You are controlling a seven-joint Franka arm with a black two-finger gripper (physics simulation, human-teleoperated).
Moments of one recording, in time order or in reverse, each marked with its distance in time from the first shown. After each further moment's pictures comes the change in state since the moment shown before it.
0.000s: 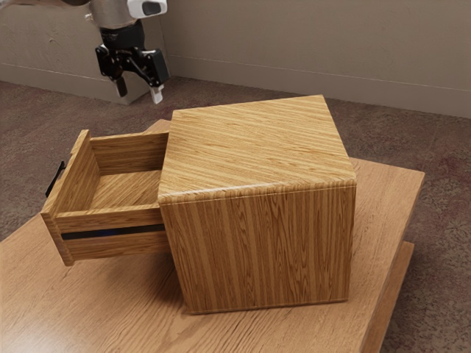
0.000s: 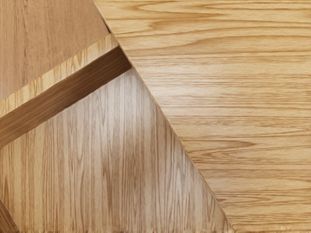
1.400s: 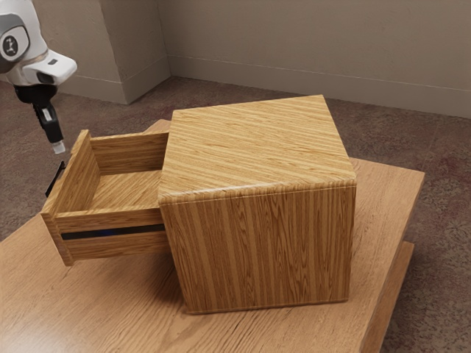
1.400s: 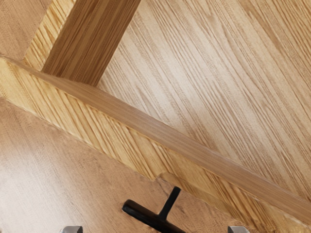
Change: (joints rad) arm 0.435 -0.299 -0.088 -0.585 0.049 0.327 0.867
